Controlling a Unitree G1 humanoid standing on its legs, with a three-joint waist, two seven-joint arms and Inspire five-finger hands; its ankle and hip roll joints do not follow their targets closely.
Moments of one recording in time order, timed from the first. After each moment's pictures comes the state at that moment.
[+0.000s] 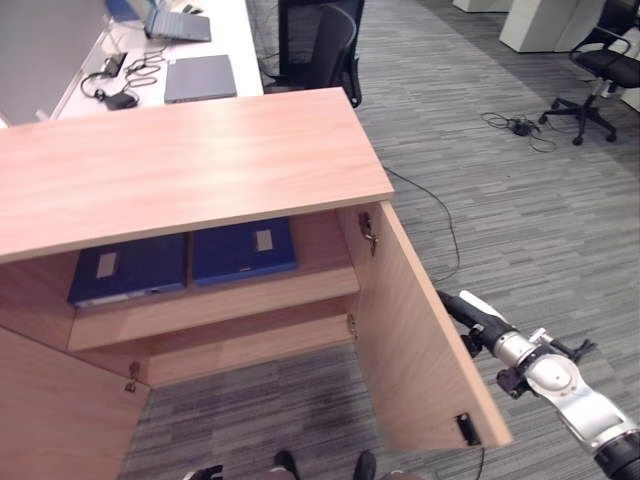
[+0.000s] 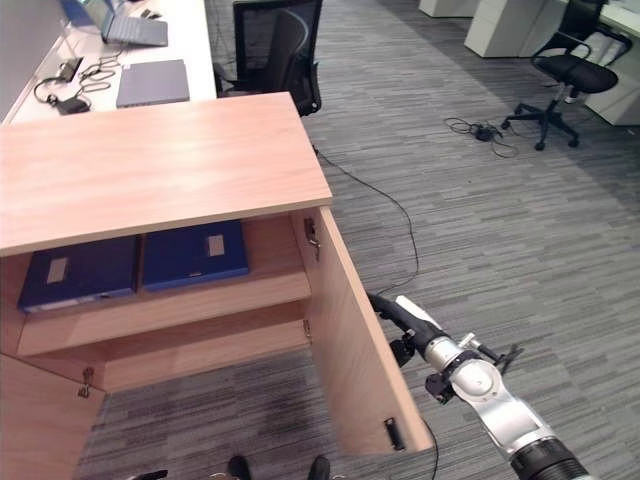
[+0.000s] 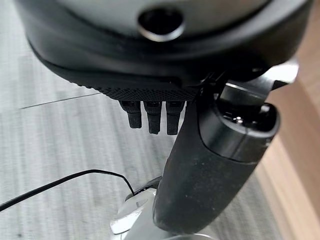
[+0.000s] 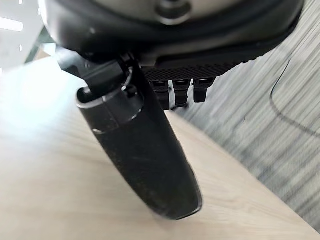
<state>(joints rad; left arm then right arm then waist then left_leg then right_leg) 0.00 0.31 0.01 1.29 -0.03 0.03 0.06 -0.08 -0.80 0.36 0.11 0.16 -0.03 0.18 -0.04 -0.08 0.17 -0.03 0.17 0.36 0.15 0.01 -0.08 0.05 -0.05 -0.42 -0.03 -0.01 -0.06</state>
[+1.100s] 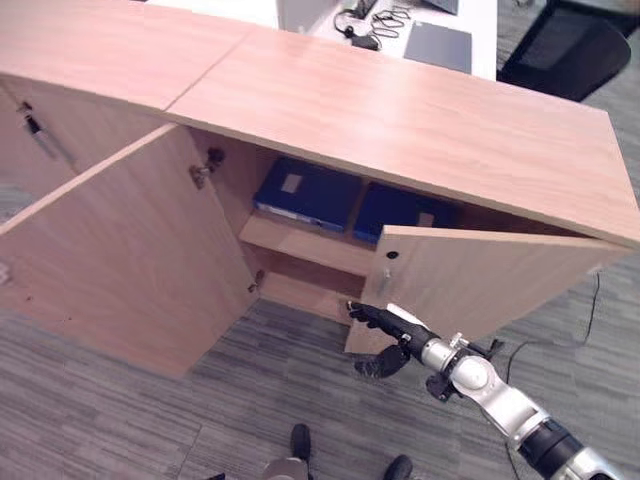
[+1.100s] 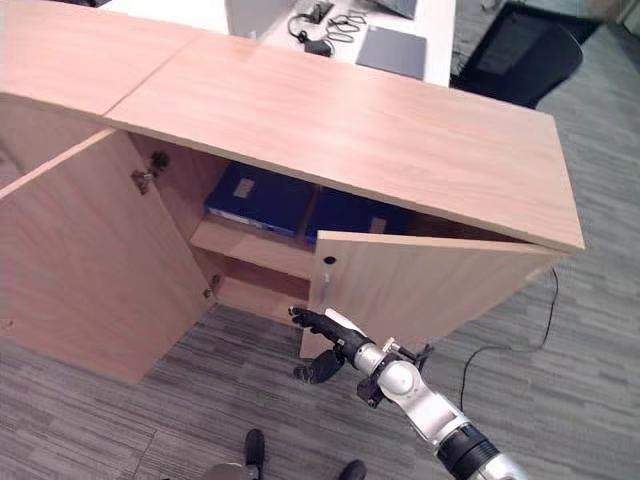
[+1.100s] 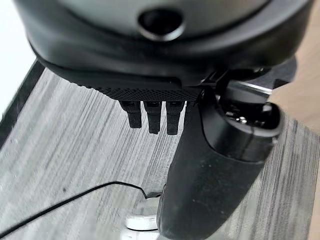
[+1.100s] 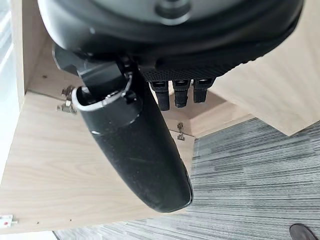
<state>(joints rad) 0.05 0.26 0.08 1.26 -0.07 -0.01 0.08 -0.21 -0.53 0.57 0.20 0.12 0.01 0.17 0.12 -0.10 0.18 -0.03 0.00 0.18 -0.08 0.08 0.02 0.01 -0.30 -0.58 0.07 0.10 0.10</state>
